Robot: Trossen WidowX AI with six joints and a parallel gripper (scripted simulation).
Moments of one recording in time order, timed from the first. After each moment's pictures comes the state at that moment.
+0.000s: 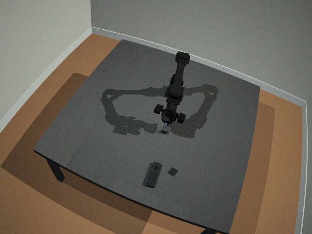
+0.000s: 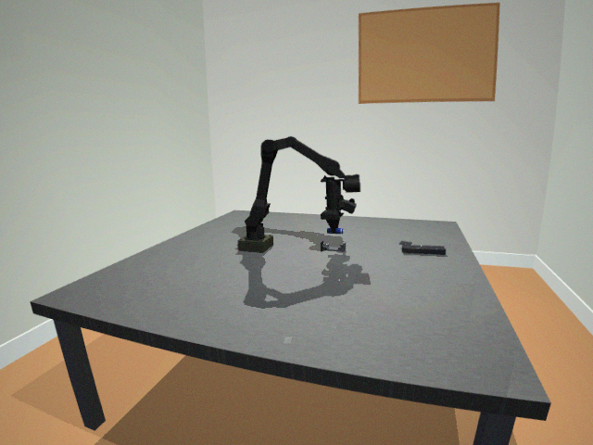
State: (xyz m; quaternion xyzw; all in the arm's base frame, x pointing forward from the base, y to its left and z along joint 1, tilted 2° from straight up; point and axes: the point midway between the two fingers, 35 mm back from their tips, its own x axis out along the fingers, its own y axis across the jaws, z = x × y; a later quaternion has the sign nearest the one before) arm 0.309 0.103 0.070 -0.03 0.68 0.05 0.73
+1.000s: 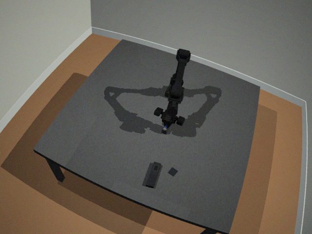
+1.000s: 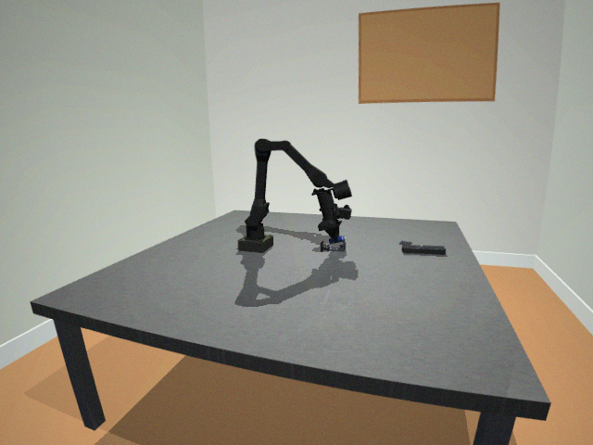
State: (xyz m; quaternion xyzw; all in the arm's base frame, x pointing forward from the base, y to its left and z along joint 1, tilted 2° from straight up) arm 0.311 0.103 0.032 -0.02 0.59 0.05 0.80
